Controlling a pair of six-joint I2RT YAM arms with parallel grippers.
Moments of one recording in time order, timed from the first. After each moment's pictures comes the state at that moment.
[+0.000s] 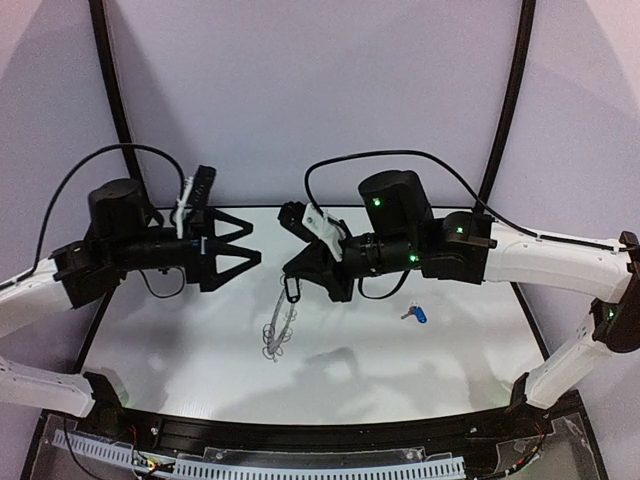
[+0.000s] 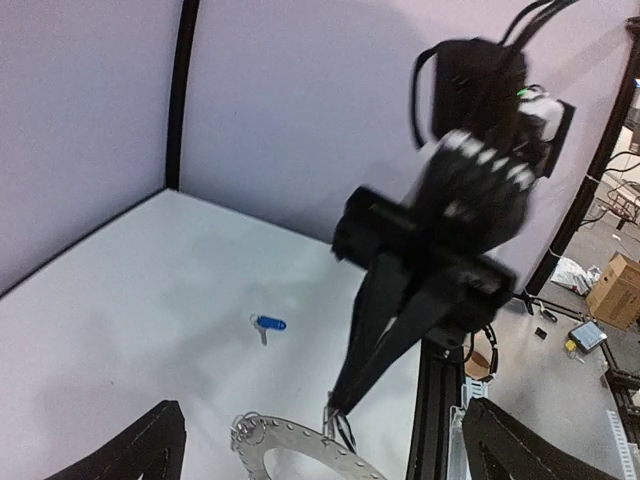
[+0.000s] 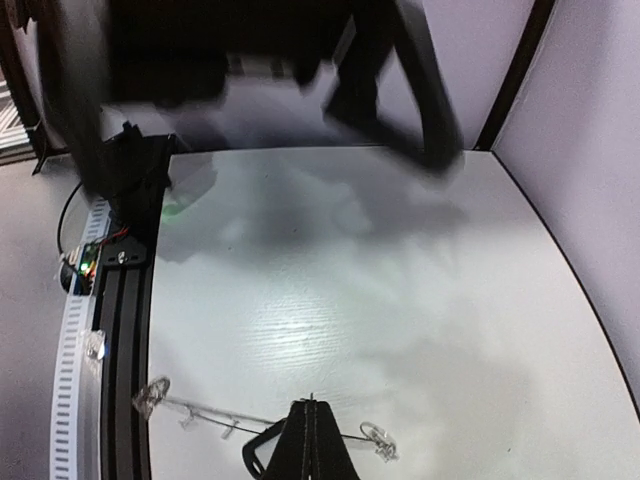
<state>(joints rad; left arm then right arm) -0.75 1.04 0.90 -0.01 0.55 -0.13 1.11 1.49 1.32 -0.24 -0.21 -0.24</state>
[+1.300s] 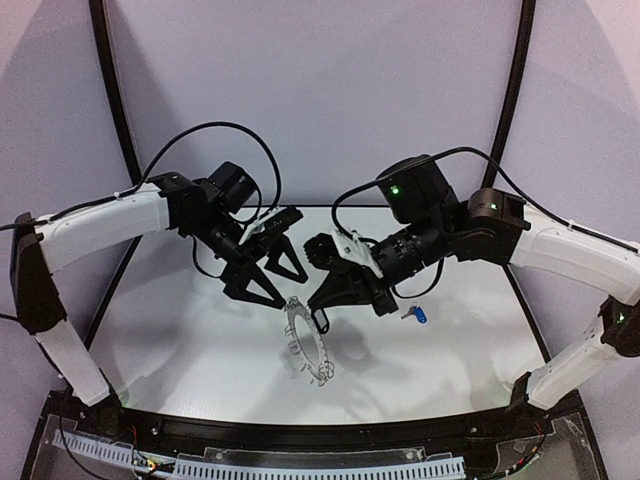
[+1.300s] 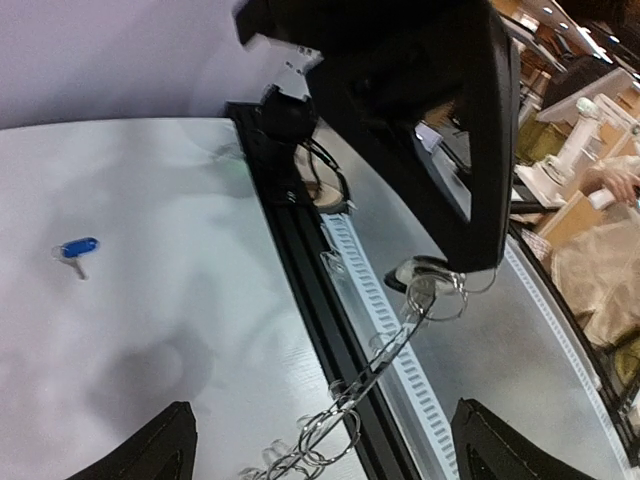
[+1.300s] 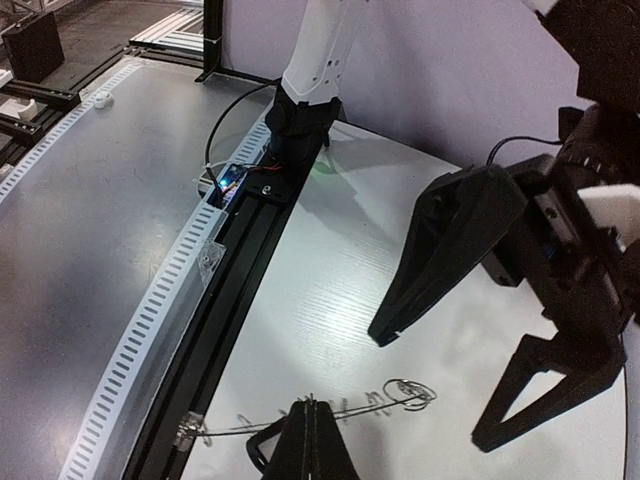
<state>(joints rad) -0.72 1.65 1.49 -0.86 1.12 0.67 1.08 1.41 1.41 -0.62 -0.56 -0.62</state>
